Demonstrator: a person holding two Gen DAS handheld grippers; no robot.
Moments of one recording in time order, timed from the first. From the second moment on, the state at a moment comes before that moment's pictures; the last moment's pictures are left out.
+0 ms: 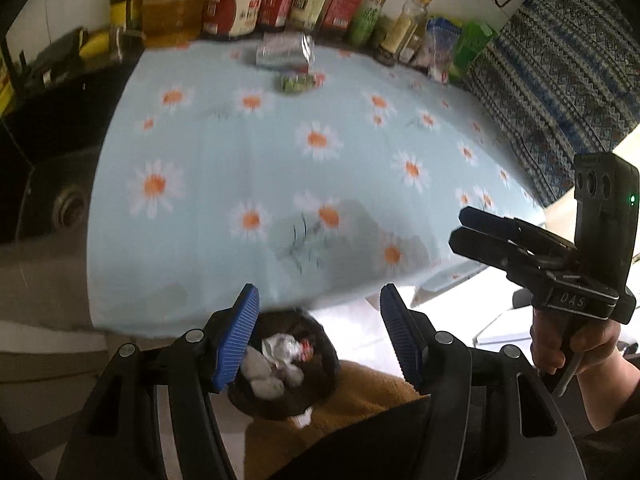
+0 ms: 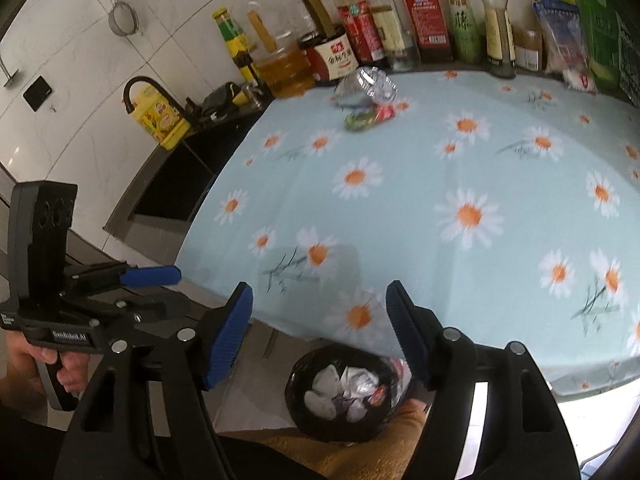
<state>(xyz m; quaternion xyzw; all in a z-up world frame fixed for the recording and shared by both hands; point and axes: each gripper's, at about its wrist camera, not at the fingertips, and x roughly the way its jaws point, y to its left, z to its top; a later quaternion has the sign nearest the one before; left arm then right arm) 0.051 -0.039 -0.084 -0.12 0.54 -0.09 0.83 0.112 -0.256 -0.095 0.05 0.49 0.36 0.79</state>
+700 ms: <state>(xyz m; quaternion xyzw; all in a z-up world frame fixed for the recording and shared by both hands) 0.224 -0.059 -0.081 -0.10 0.52 -0.04 0.85 0.245 -0.294 -0.085 0.06 0.45 0.39 0.80</state>
